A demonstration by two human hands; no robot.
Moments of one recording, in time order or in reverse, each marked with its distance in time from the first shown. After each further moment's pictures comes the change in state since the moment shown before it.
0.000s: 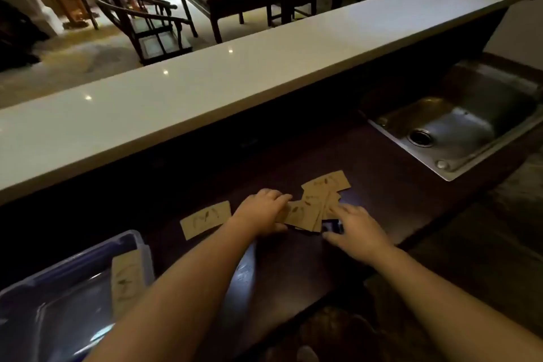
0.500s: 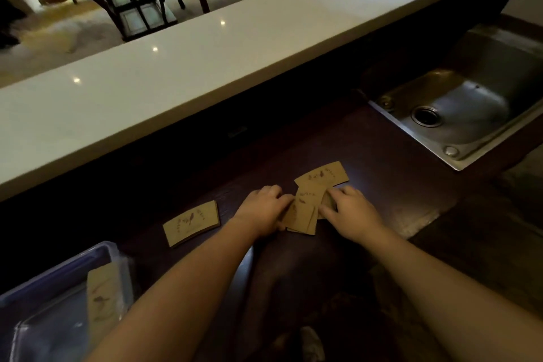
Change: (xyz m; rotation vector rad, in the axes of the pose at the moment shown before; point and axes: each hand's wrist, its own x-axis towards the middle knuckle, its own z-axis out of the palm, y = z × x) left_hand 0.044 0.000 0.021 0.068 -0.060 0.030; right_hand 0.053 0.016 0.003 0.083 0.012 0.112
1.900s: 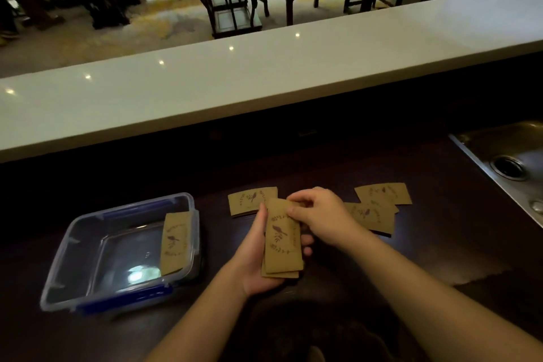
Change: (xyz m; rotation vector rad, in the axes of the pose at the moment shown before) left_hand -0.166 0.011 0.019 -2.569 0.089 -0.311; right_hand -0.036 -0.164 0.011 0.603 -0.266 -0.247
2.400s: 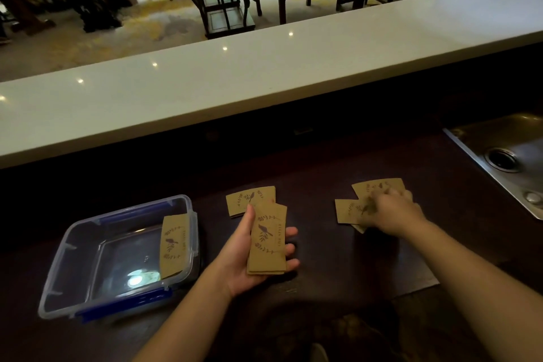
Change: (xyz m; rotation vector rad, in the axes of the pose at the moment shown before) left_hand -0.005 0.010 -0.024 -0.034 0.077 0.037; right_hand 0.016 0.093 -0.098 -0.907 0.043 0.376
